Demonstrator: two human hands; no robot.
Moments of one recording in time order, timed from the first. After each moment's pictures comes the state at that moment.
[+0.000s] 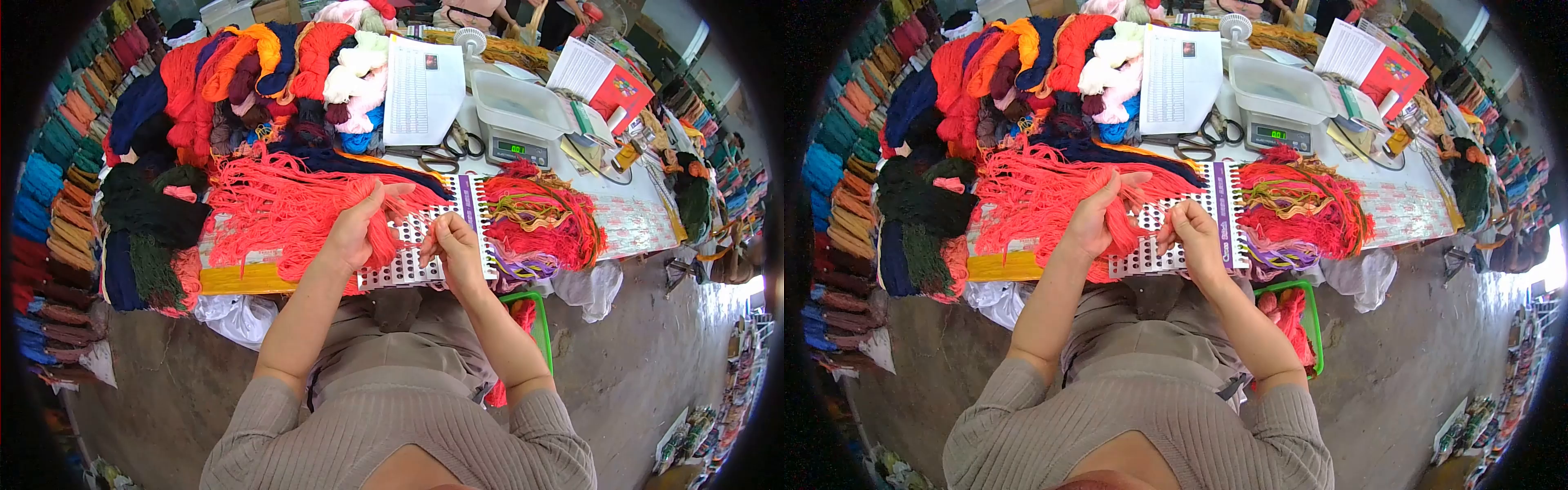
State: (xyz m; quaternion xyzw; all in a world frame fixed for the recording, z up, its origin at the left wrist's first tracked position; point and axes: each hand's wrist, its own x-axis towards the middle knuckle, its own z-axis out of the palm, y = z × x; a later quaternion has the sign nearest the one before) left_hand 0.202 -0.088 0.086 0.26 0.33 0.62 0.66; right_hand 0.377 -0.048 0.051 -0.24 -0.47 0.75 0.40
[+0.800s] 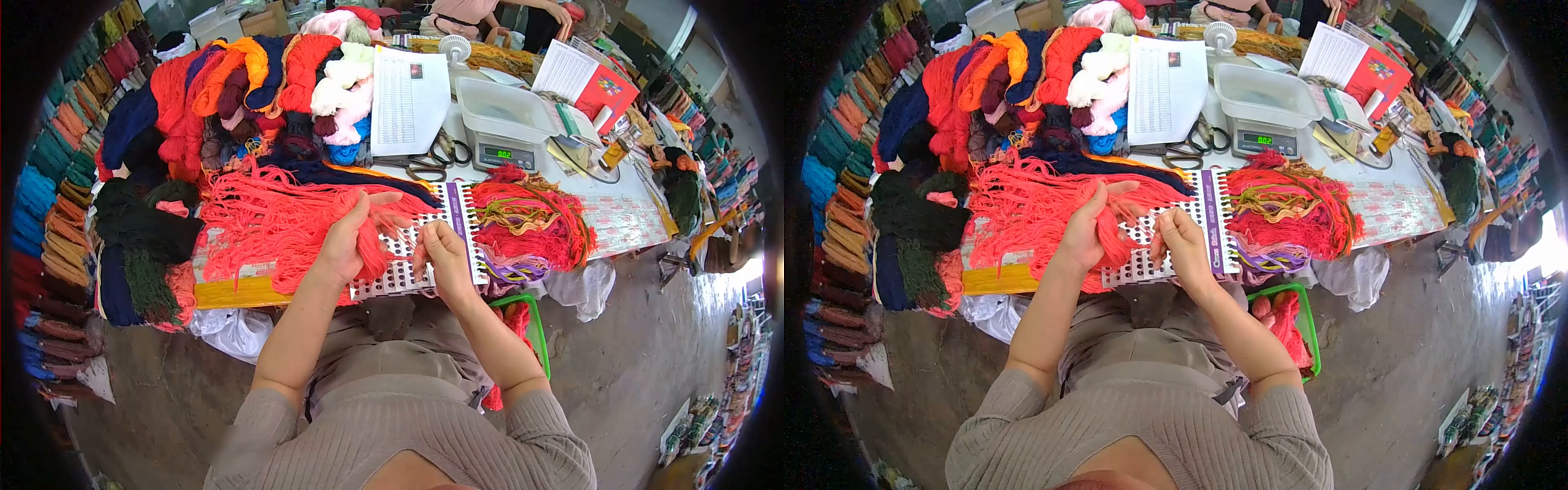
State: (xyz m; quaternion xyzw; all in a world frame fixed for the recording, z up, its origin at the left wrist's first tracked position) left_hand 0.205 -0.090 0.092 0.29 0.35 0.61 0.66; right_hand 0.376 -0.056 0.065 -0.29 -0.50 0.72 0.39
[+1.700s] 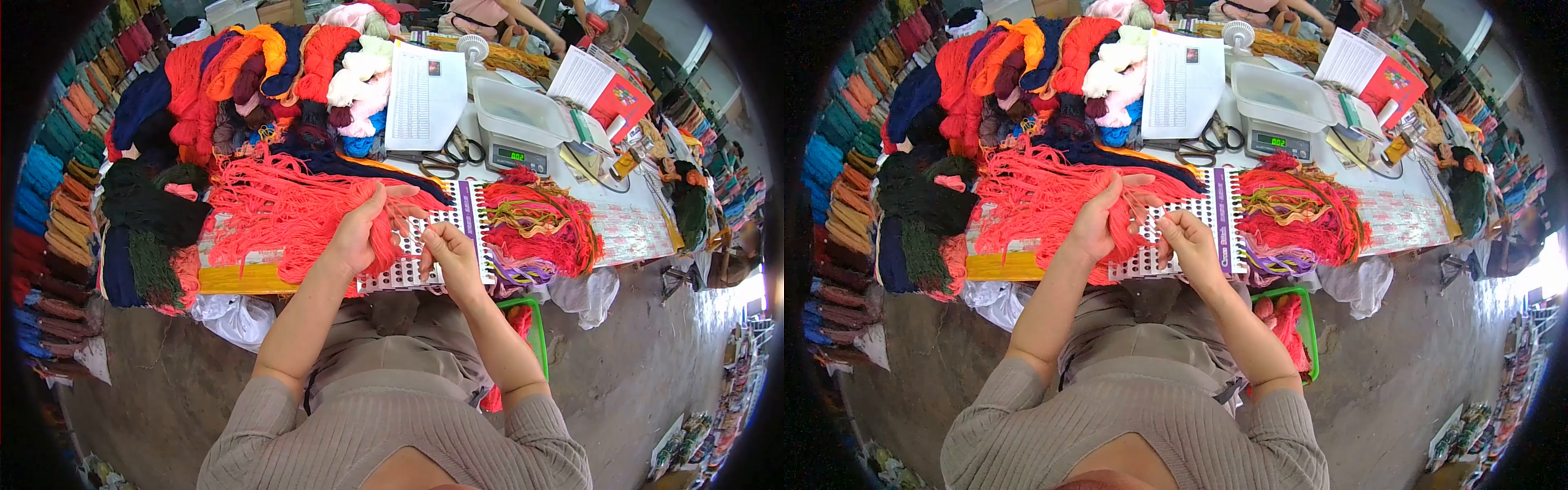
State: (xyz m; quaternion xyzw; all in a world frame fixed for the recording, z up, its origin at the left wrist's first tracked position) left_hand 0.202 -0.088 0.088 0.28 0.29 0.60 0.69; right_hand 0.378 -0.057 0.066 -0.26 -0.54 0.72 0.36
